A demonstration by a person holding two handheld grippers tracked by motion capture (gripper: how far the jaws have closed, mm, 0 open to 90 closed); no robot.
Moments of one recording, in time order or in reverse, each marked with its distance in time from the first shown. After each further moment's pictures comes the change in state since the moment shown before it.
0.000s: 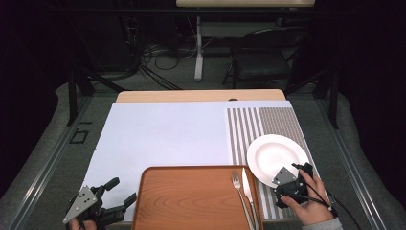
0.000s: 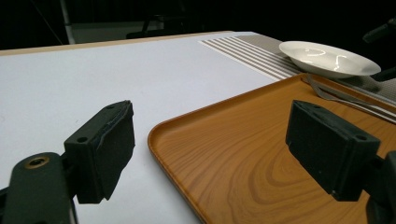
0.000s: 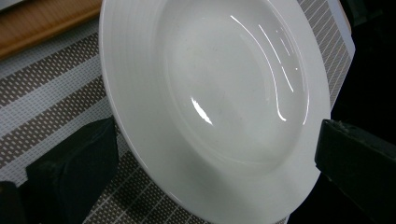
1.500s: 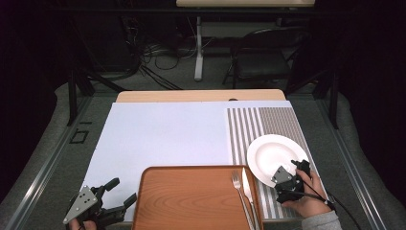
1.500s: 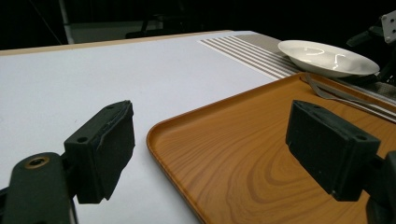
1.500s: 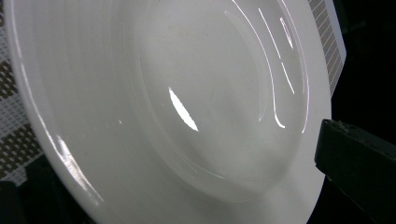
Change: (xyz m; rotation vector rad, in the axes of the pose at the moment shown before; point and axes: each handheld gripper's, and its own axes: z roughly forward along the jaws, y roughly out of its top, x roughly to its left) left arm -0.001 0.000 0.000 0.005 -0.003 -0.001; right arm -0.003 -0.010 0.032 0.008 -0.061 -0.080
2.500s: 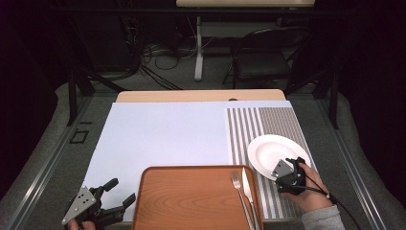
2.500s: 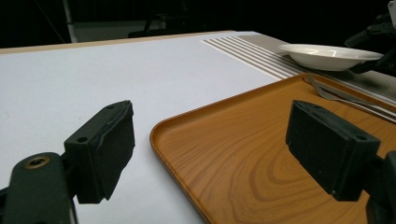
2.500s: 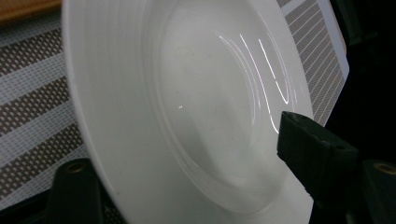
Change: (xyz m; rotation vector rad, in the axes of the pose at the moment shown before) left arm 0.001 -0.001 -0.002 0.005 0.007 -0.003; right arm -0.018 0.013 -0.009 -0.036 0.068 -0.002
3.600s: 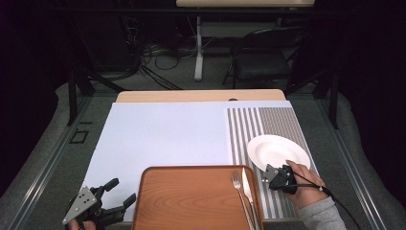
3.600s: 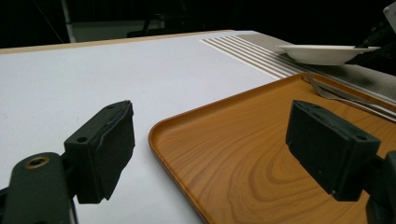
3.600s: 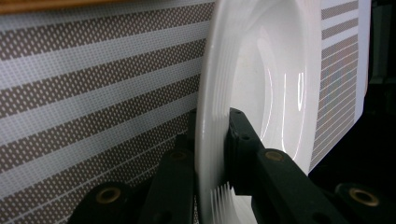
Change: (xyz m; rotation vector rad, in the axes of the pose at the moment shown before) left arm 0.000 0.000 0.001 -0.005 -0.002 -0.001; right arm 0.006 0.024 -0.004 0.081 0.091 -0.317
